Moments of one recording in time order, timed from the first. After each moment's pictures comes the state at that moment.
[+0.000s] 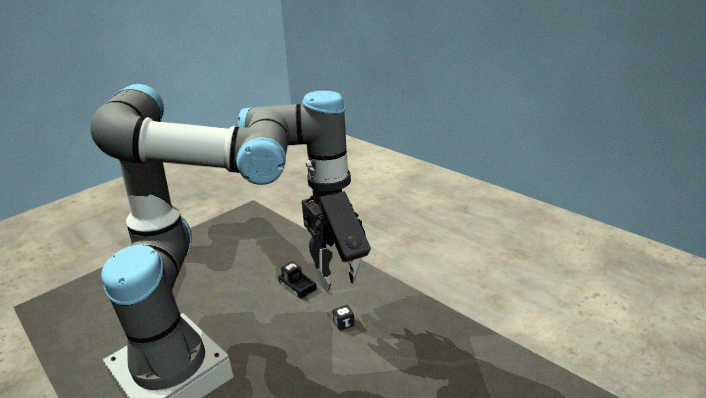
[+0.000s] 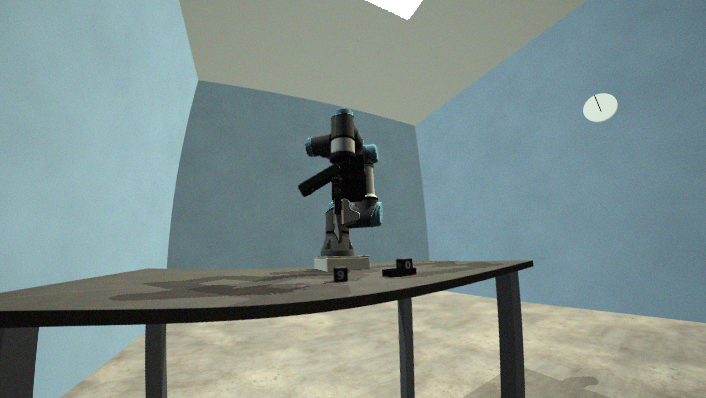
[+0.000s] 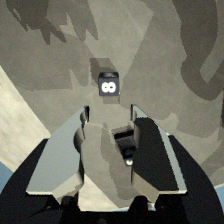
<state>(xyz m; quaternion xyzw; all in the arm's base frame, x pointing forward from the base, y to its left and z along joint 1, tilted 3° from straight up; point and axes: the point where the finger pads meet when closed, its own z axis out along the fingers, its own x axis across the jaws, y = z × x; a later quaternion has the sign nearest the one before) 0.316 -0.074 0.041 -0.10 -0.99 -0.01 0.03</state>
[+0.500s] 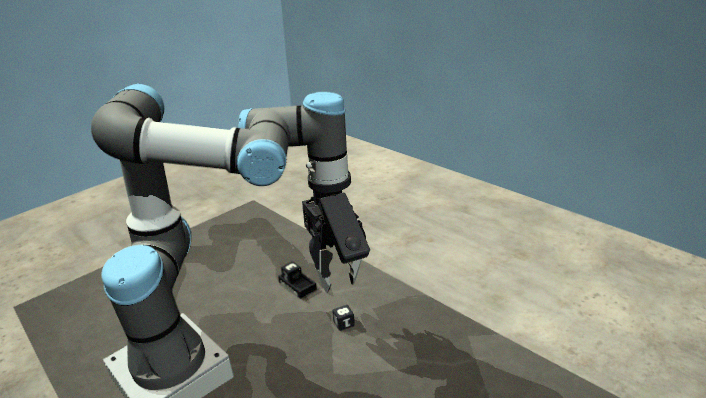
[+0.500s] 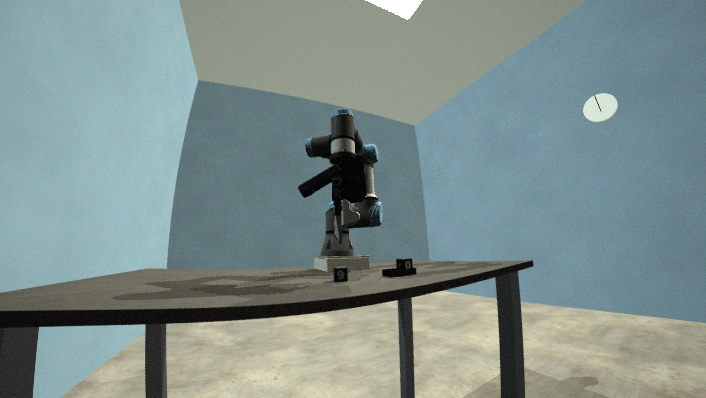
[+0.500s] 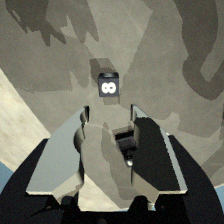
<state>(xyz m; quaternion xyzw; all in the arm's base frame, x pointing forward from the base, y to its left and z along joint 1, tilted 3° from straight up) 0.316 -0.074 0.039 -0.11 -0.99 -0.01 0.03</state>
